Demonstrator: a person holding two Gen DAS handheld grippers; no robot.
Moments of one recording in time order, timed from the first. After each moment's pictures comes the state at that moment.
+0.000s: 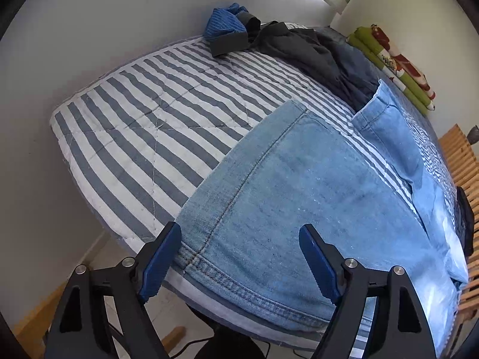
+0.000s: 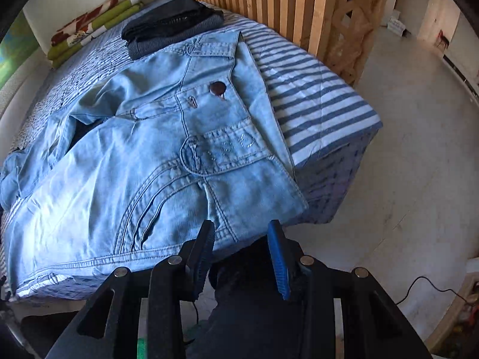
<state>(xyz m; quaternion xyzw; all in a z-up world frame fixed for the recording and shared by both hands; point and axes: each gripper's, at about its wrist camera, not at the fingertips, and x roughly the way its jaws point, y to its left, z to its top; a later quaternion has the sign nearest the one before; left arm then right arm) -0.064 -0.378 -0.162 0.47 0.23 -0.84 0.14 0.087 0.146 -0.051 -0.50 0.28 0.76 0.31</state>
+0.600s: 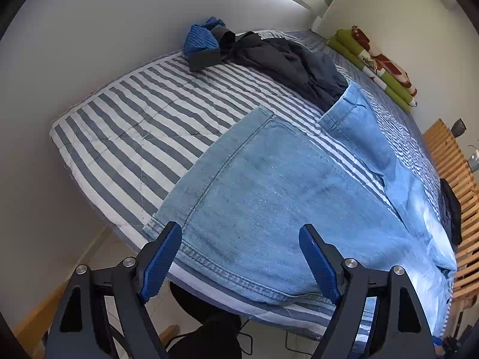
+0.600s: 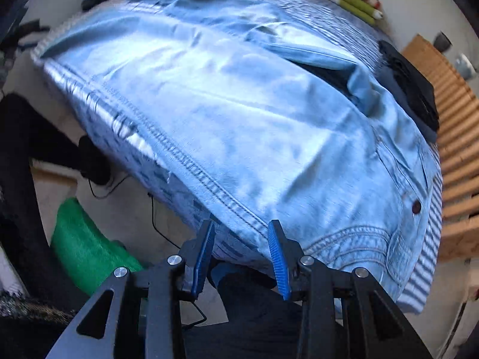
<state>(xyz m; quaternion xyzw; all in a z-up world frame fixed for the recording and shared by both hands) -0.047 -0.359 -0.125 0.45 0.22 -0.86 0.10 -0.020 -0.044 -0.077 -0.59 -0.16 0.79 -0.02</state>
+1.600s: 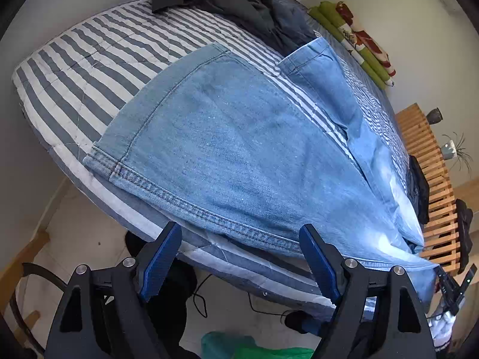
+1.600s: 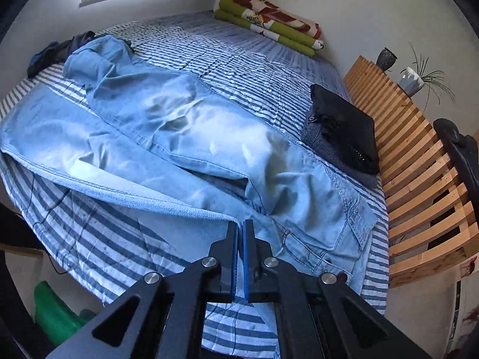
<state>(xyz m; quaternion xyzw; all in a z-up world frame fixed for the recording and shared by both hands) -0.033 -0.305 -0.153 0.51 0.29 -0.81 0.02 -0.115 0.028 0.023 -0.47 -0.13 0.86 0.11</state>
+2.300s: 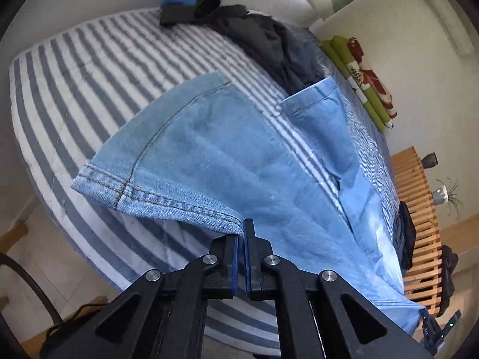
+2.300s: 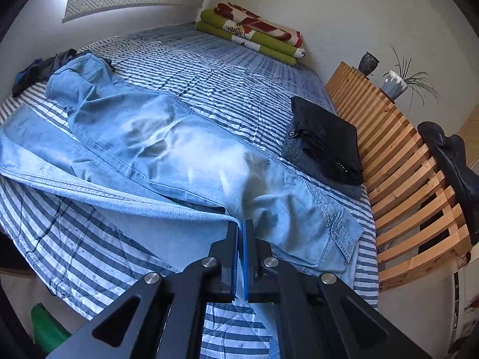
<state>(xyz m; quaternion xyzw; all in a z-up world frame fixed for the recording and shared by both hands) -0.059 -0.311 -0.139 0.44 0.35 -0.82 0.04 -0.119 0.037 0.042 -0.44 -0.13 0.88 0.15</state>
